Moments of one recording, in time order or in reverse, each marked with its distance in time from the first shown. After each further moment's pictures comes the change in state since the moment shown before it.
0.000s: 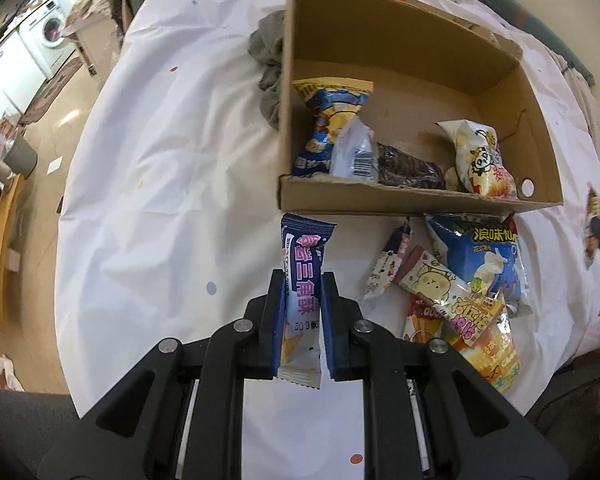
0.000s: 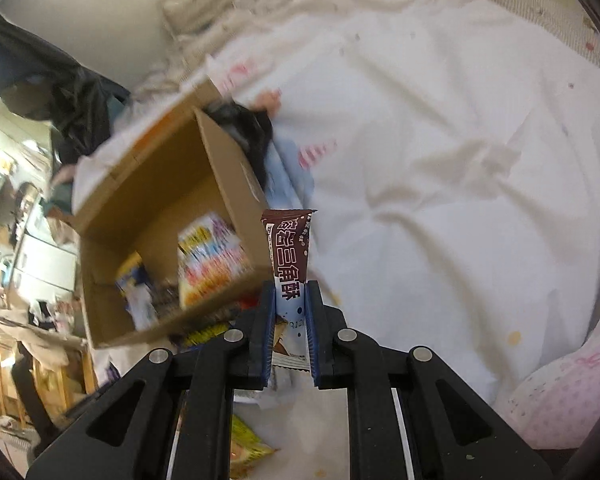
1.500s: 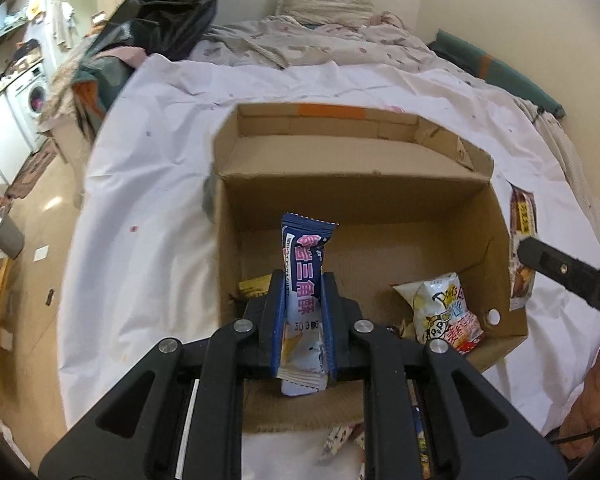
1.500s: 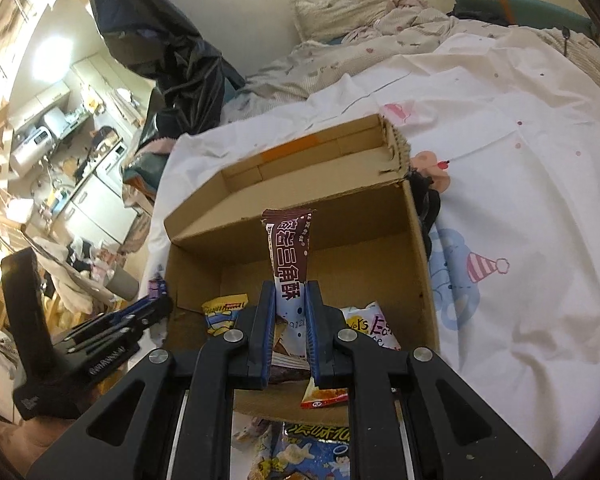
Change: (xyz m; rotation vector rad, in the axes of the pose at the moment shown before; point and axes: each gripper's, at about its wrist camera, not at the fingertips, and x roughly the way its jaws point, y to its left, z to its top) left arm -0.011 -0.043 0.115 0.128 -0.270 -0.077; right arm 0.054 0.128 0.050 -0.333 -0.036 0.237
